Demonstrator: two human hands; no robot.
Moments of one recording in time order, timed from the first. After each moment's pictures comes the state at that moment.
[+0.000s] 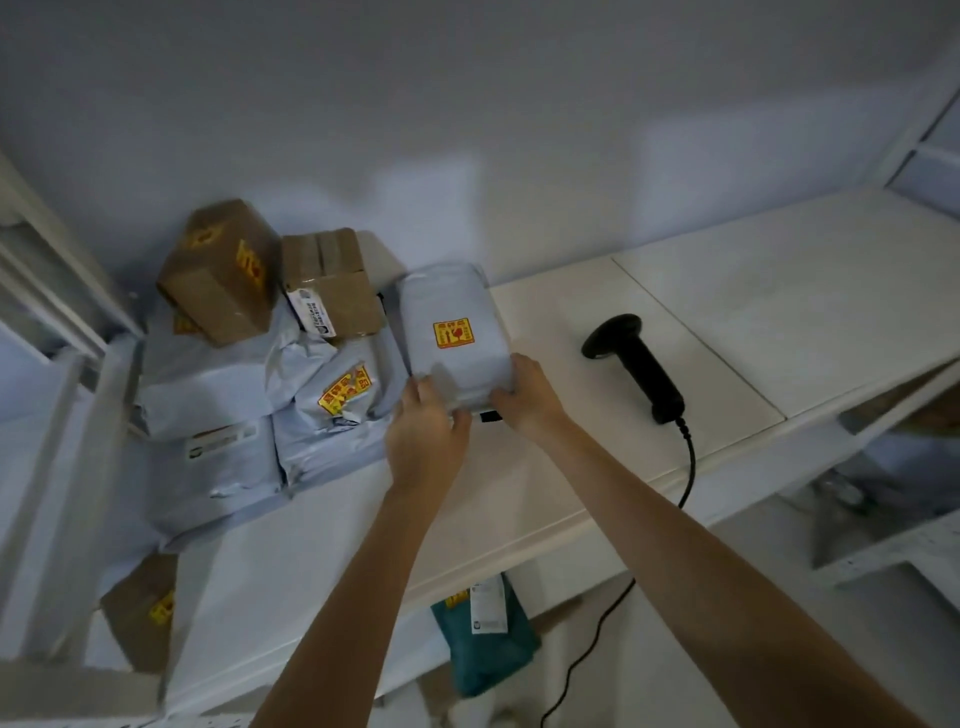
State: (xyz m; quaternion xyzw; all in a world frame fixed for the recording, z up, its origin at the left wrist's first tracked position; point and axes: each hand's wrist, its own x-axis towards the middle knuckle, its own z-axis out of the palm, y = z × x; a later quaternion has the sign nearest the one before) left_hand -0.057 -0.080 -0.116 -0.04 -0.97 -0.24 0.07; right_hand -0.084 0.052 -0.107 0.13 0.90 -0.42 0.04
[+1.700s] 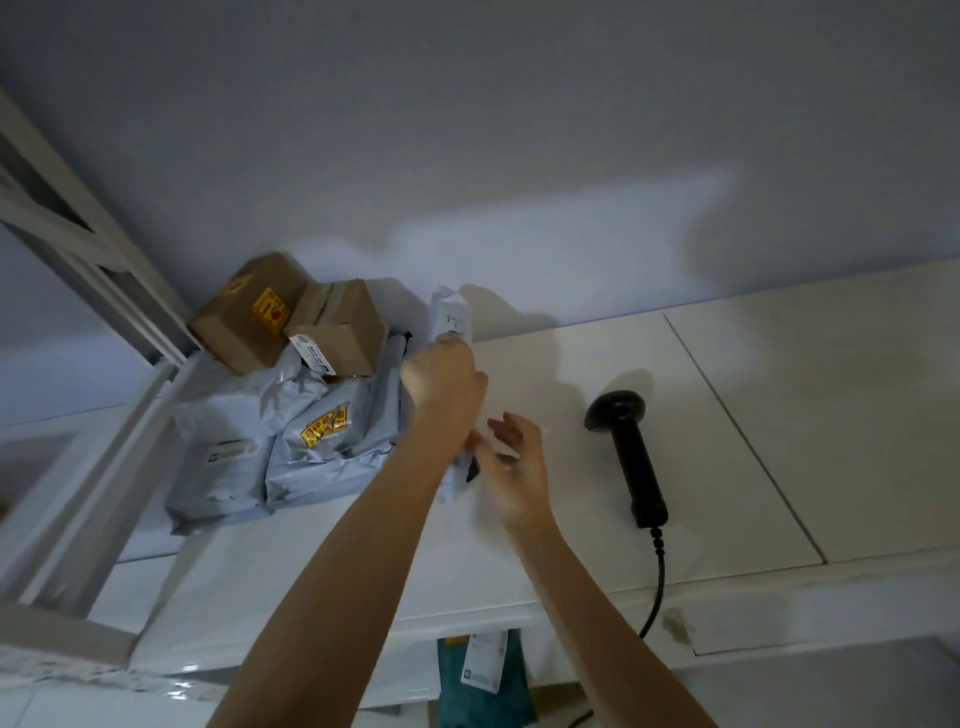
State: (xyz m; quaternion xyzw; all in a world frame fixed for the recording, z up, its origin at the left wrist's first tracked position) left_hand -0.126 0.040 -0.016 0.11 -0.99 0.08 0.03; right_hand -0.062 0.104 -0.106 0.06 0.71 -0.70 0.01
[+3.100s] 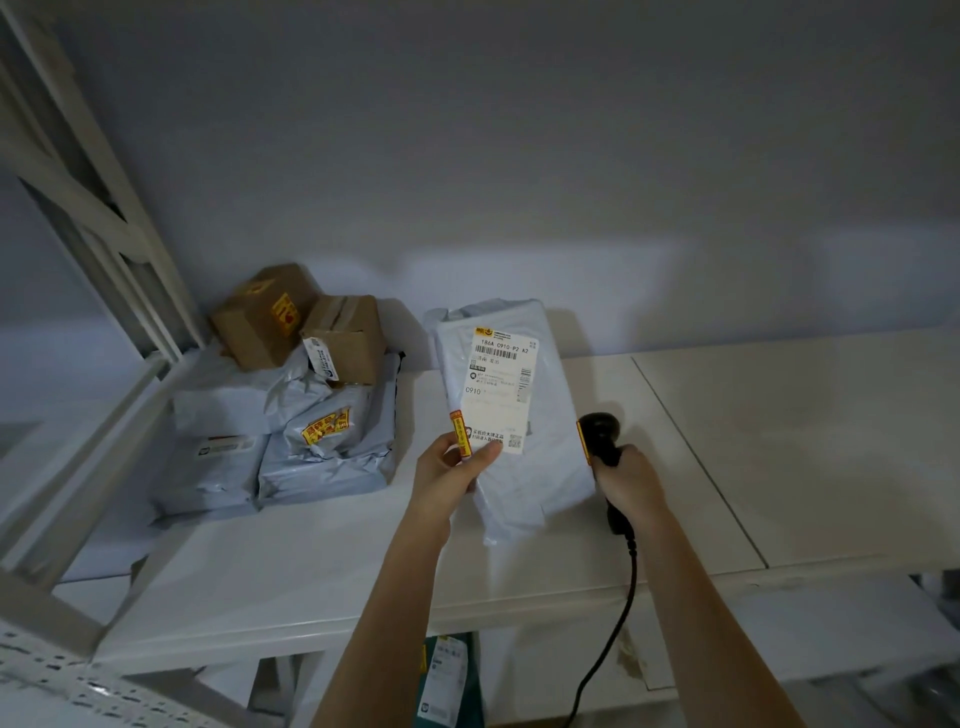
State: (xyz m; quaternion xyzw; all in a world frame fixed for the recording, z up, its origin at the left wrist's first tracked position) left_hand -0.045 0.018 -0.085 0.15 -0.65 -0.74 -0.01; right_hand -0.089 0.227 -0.118 0.18 0.87 -0.45 0.06
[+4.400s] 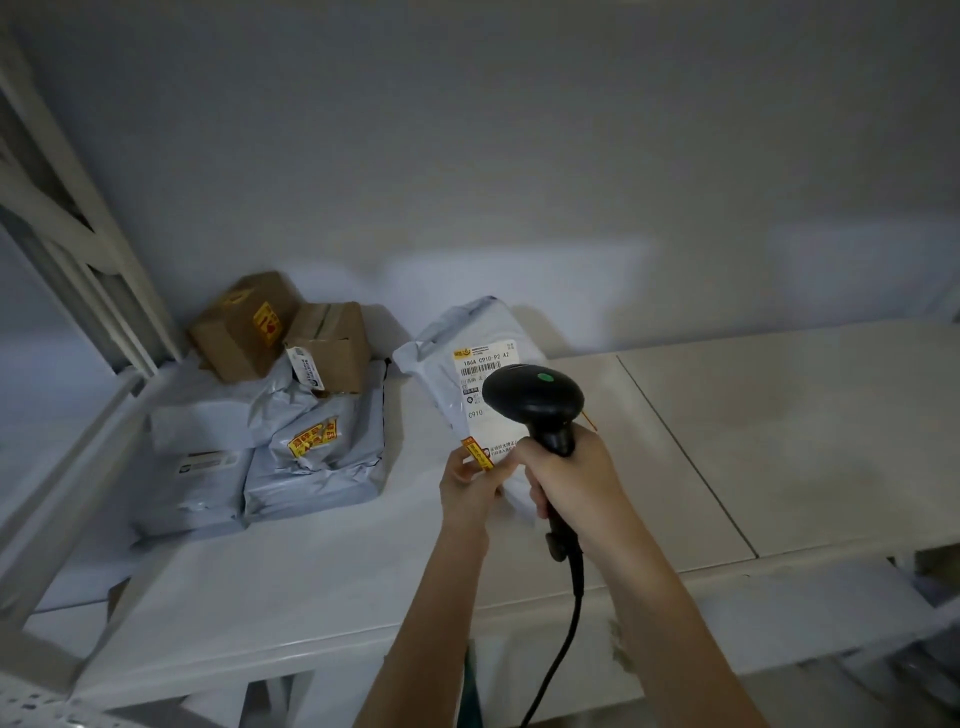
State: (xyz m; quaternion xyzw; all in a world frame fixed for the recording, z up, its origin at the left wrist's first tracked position) left_hand -0.051 0.055 -0.105 0.23 -0.58 -0.79 -0.01; right_hand -0.002 0.151 -0.004 0.06 0.74 -0.66 0.03
